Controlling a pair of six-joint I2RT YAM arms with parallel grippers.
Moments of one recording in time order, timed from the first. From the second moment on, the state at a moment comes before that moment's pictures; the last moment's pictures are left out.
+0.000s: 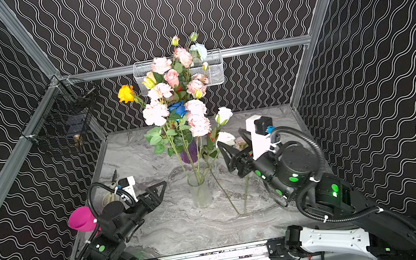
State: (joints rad) left arm -0.51 0.48 0.39 -0.12 0.09 -0.90; right arm 1.11 0.81 1.28 -0.38 0.54 0.17
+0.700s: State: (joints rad) left arm -0.51 0.40 0.43 -0.18 0.09 -0.87; right arm 1.07 0.74 1.19 -0.39 0.85 0.25
